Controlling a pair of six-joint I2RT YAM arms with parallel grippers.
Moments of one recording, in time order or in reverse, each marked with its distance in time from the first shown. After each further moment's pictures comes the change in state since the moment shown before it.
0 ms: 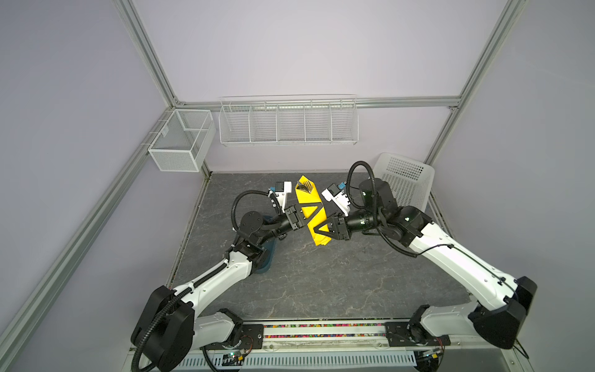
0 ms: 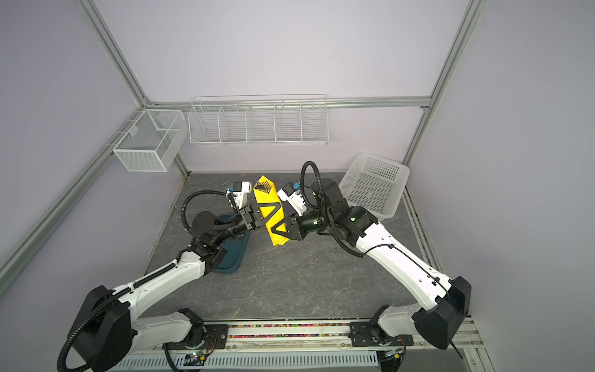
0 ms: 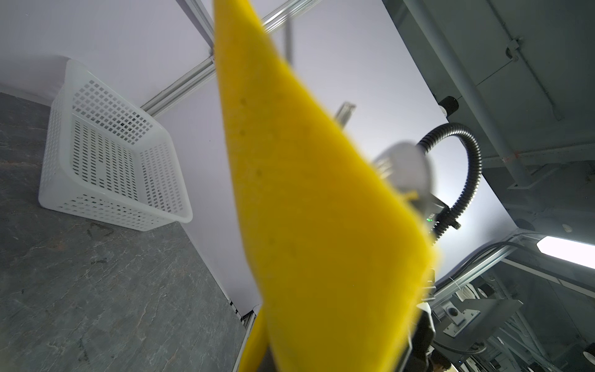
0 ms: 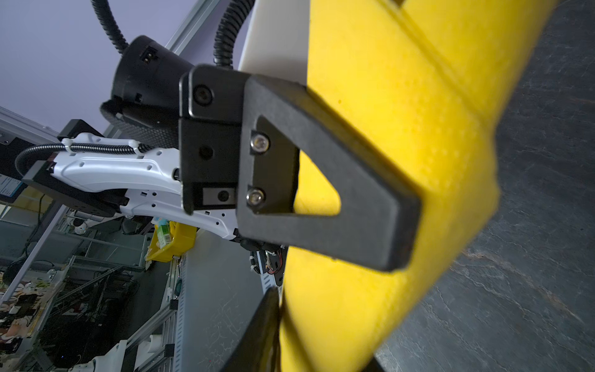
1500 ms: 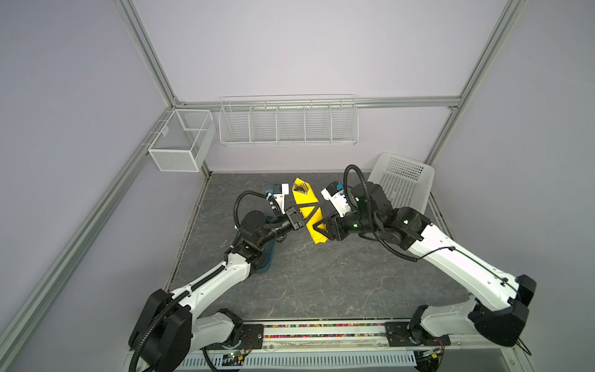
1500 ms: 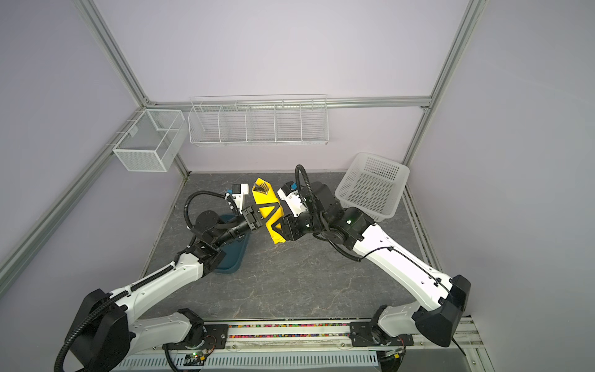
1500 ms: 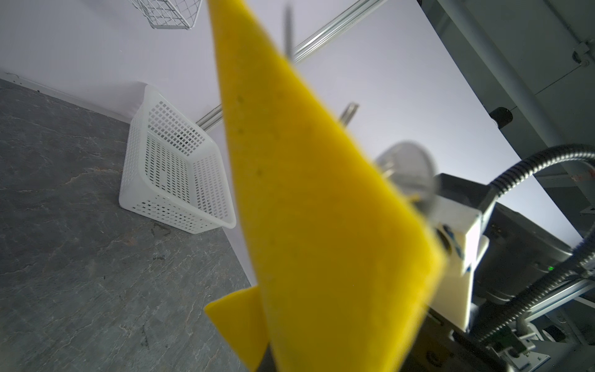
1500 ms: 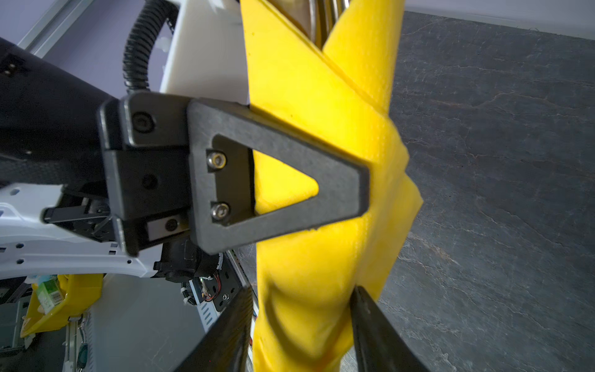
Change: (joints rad) left arm 0.000 -0.026 -0.014 -0.141 -0.114 0.097; right arm 0.100 0.012 0.073 -0.118 0.415 0.007
